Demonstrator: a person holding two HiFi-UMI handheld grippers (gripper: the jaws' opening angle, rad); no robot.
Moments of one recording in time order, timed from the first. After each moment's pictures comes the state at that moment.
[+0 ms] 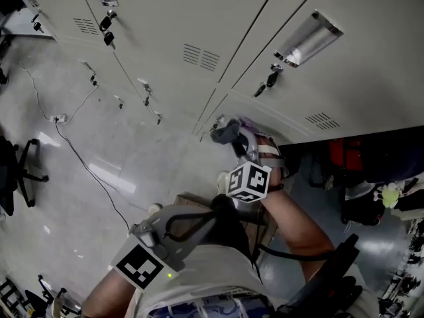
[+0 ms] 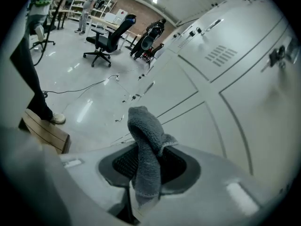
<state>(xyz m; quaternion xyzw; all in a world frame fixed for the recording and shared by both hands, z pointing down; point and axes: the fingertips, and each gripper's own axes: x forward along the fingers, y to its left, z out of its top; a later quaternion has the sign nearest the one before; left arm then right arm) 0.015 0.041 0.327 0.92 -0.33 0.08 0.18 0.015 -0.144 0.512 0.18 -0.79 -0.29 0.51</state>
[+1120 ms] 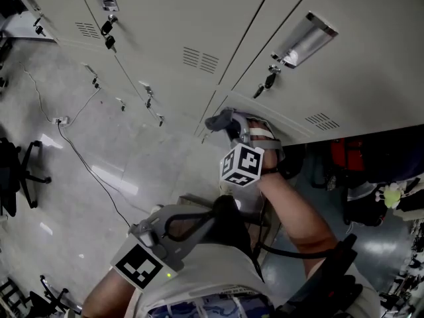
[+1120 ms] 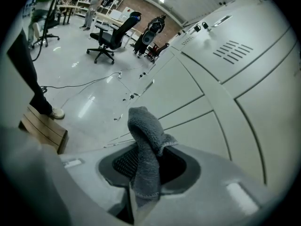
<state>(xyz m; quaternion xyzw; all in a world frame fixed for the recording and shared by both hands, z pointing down) 0.012 0.040 0.325 0.92 -0.33 0.09 0.17 -0.017 -0.178 0.515 0.16 -0.78 -0.32 0.51</state>
